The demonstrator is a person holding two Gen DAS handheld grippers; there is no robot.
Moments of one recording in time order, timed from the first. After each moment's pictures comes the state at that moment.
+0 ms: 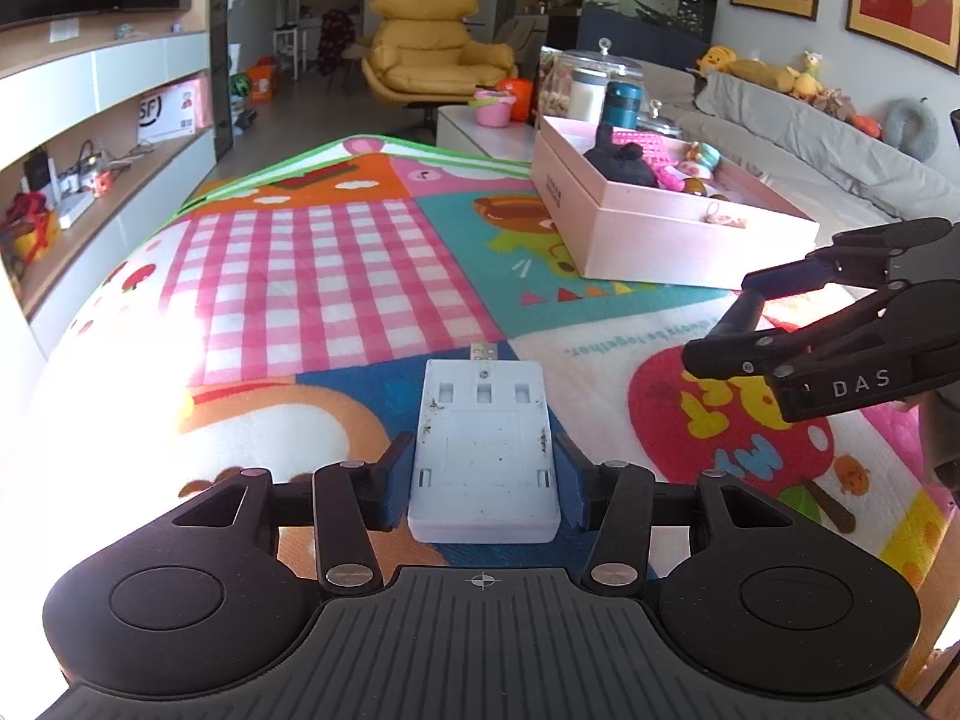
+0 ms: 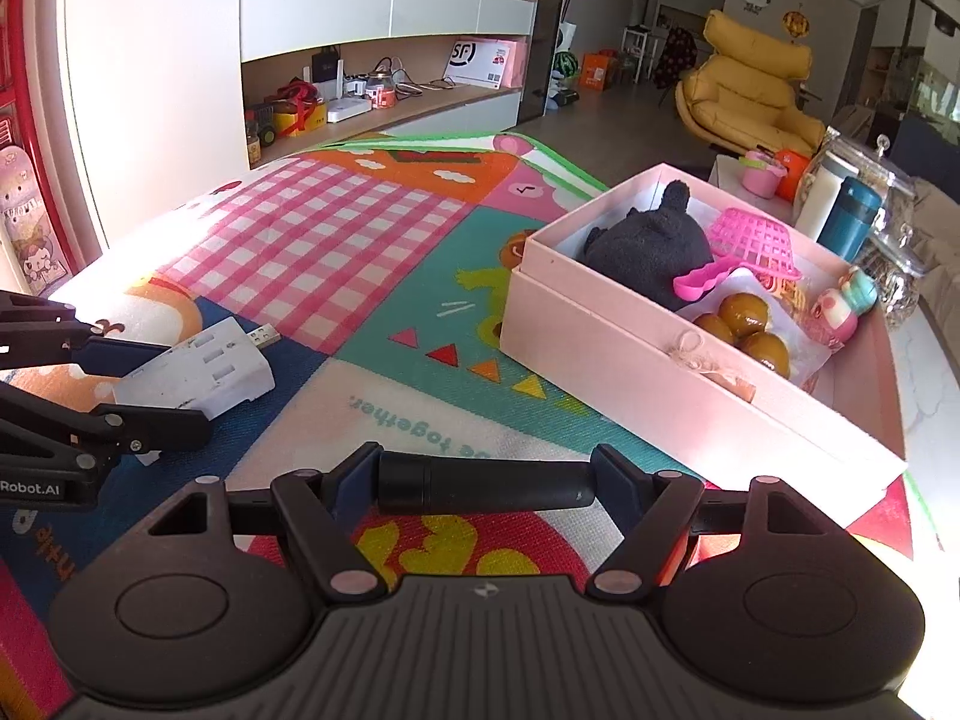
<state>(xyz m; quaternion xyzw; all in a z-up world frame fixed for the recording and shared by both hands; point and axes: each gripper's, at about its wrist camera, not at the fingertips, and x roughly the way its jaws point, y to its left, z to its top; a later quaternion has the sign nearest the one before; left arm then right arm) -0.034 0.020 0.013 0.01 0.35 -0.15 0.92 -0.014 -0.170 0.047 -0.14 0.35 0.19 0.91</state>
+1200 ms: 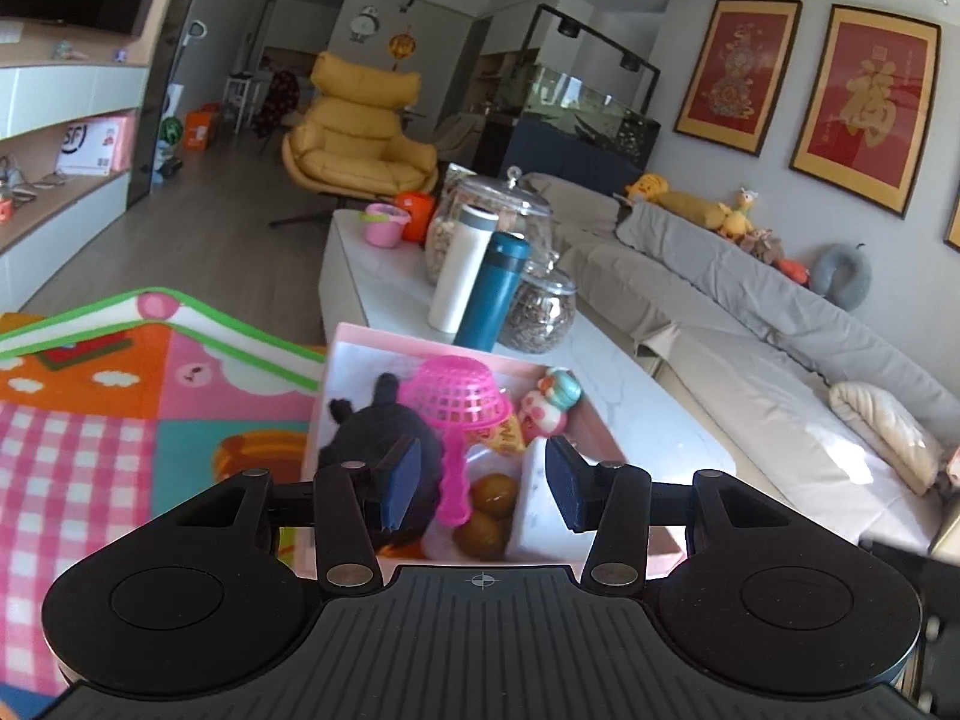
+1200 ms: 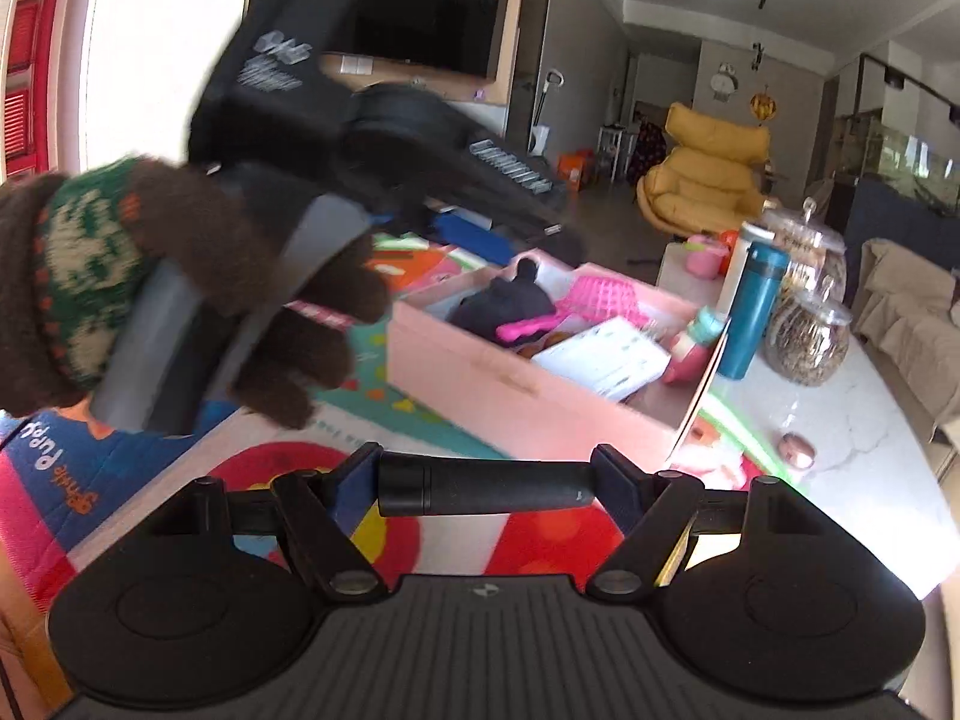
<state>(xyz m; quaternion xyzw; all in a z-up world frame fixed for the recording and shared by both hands) 0.091 -0.101 0.074 -0.10 0.26 -0.22 0.94 -0.050 -0.276 0.083 -0.12 0.23 0.18 0.95</state>
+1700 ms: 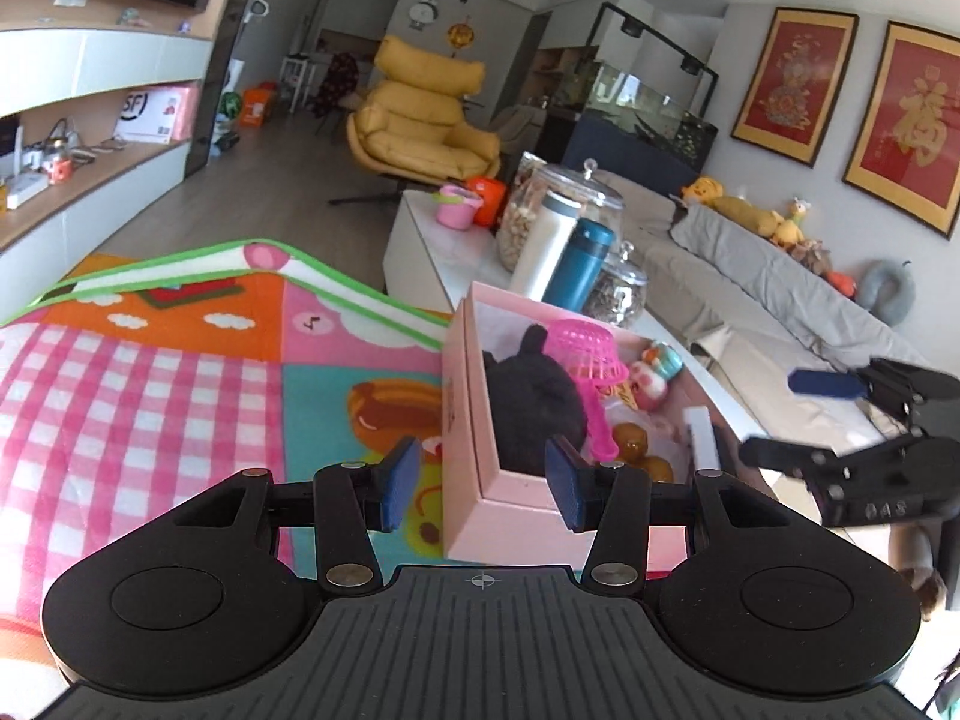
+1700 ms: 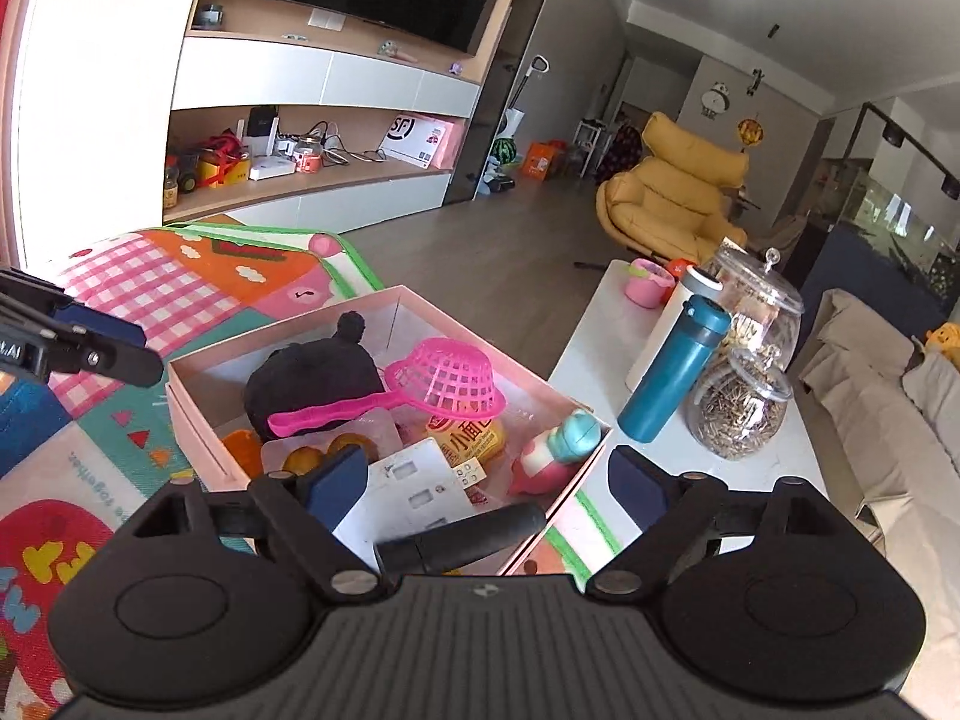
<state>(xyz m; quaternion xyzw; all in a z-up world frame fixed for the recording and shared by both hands) 0.083 -0.040 0.053 -0.12 0.27 -0.17 0.94 0.054 -0.298 0.104 -0.19 0.26 0.16 0.93</state>
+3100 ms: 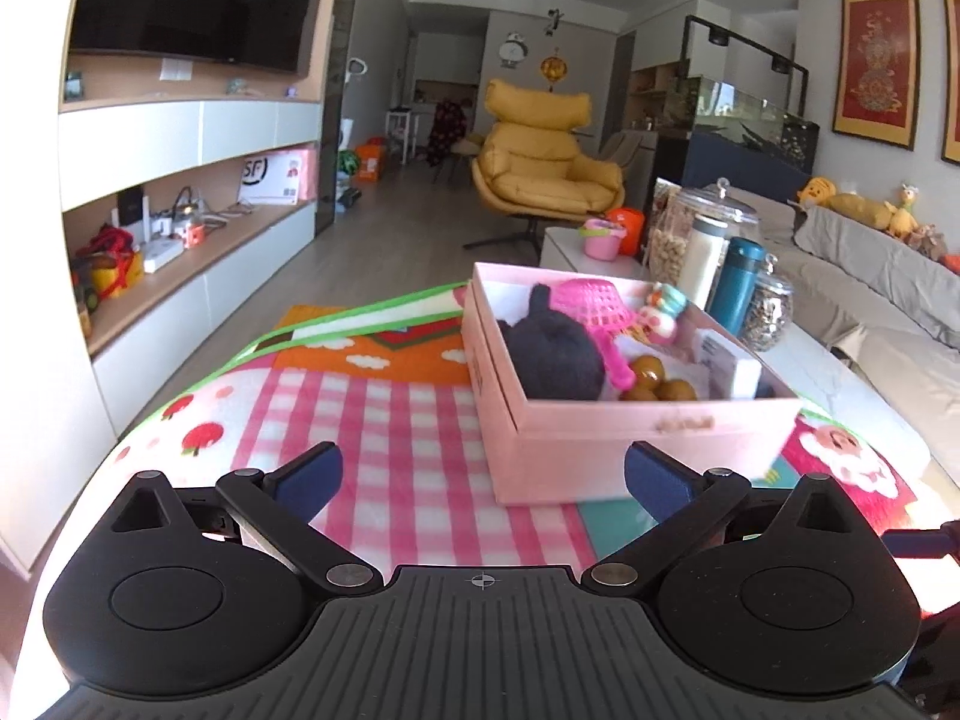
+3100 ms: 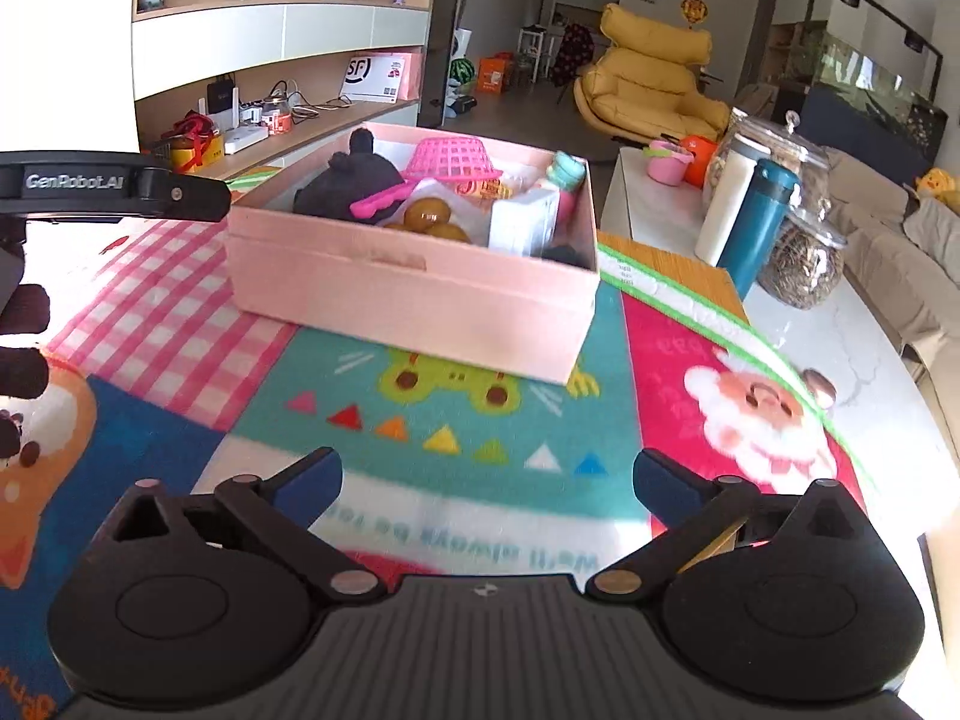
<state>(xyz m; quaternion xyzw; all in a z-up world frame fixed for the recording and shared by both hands) 0.034 0.034 0.051 -0.04 0.25 -0.04 0.97 0.007 -0.164 0.034 -0.08 0.36 0.08 0.92</state>
